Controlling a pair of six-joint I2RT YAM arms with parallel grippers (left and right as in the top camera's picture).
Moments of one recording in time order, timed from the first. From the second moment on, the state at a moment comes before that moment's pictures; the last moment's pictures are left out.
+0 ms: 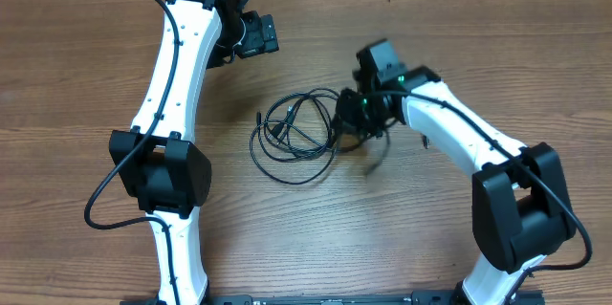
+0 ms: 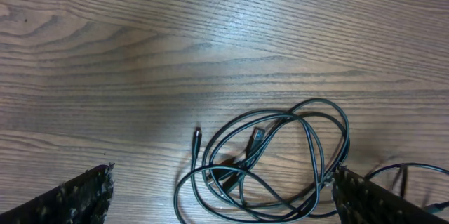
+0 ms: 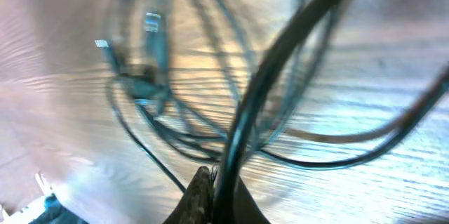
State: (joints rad) left arm -0.19 2.21 2.29 -1.41 0.08 -0.42; right arm 0.41 1.89 1.37 -0.71 -0.46 0.70
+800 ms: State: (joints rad) left arm -0.19 2.21 2.29 -1.41 0.08 -0.42; right arm 0.49 1.89 1.42 -0.69 -0.39 0.04
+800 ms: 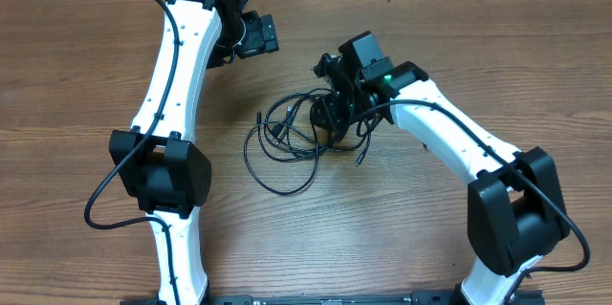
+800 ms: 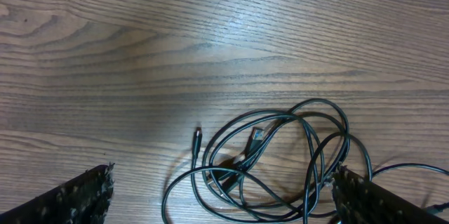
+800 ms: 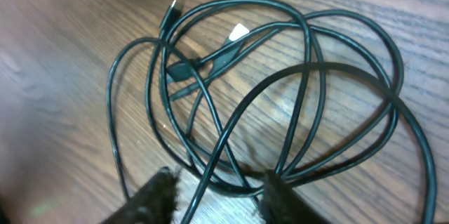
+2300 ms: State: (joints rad) left arm -0.19 2.21 2.29 -1.41 0.08 -0.42; right arm 0.62 2.08 1.42 -0.57 -0.24 -0.20
